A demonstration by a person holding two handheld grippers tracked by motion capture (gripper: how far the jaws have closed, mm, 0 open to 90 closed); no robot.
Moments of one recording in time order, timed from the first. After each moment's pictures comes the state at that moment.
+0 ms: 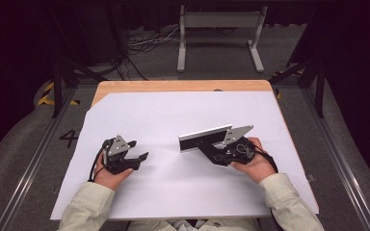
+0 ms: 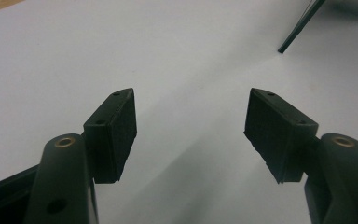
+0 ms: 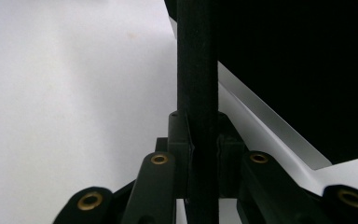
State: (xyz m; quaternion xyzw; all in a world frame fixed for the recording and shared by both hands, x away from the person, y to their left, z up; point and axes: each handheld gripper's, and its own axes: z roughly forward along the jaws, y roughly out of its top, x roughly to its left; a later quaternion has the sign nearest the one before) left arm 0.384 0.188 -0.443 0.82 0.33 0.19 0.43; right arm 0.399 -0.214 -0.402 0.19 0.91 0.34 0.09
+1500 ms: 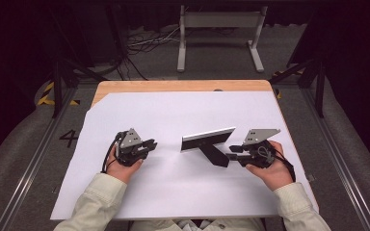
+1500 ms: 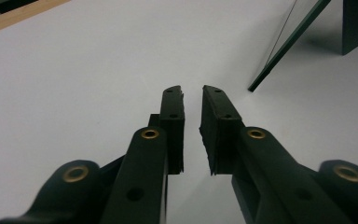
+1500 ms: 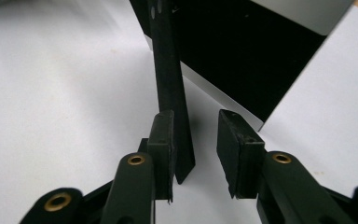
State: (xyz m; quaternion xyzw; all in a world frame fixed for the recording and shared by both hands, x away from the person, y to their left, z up) left arm 0.400 0.152 -0.428 0.83 0.29 0.17 0.45; right arm 0.370 -0.254 -0.376 0.26 0.88 0.38 0.14
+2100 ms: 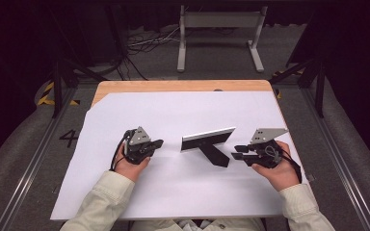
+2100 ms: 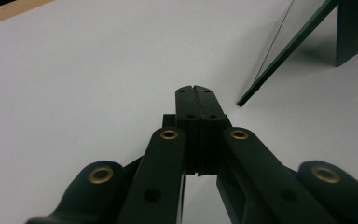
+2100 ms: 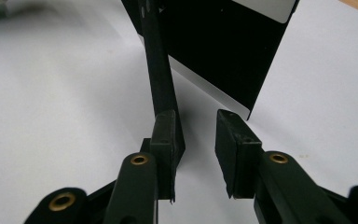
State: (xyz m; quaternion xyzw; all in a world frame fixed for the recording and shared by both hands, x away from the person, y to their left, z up) left arm 0.405 0.131 -0.428 0.83 0.30 0.16 0.45; right arm 0.366 -0.268 -0.370 0.27 0.87 0.39 0.13
